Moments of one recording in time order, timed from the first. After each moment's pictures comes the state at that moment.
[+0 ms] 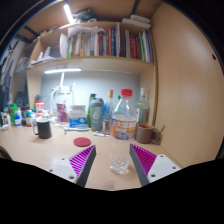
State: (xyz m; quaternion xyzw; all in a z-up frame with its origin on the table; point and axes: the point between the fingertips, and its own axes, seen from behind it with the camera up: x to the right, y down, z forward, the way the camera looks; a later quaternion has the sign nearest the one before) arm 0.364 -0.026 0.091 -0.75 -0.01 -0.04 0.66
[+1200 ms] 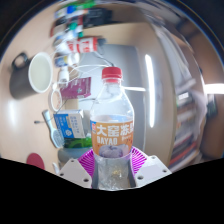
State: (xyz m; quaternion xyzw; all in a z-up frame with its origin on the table) arm 0.162 0.231 0.229 -0.49 -0.46 -0.51 0.53
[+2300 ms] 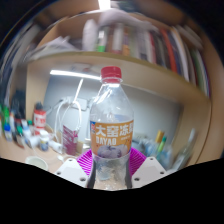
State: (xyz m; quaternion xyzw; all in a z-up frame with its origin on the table) arm 0.177 0.244 0.209 -0.70 -0.12 -0.06 0.70
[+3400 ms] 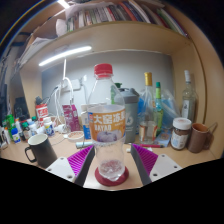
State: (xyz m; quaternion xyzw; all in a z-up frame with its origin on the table) arm 0.226 0.205 0.062 -0.77 -0.03 0.06 0.63
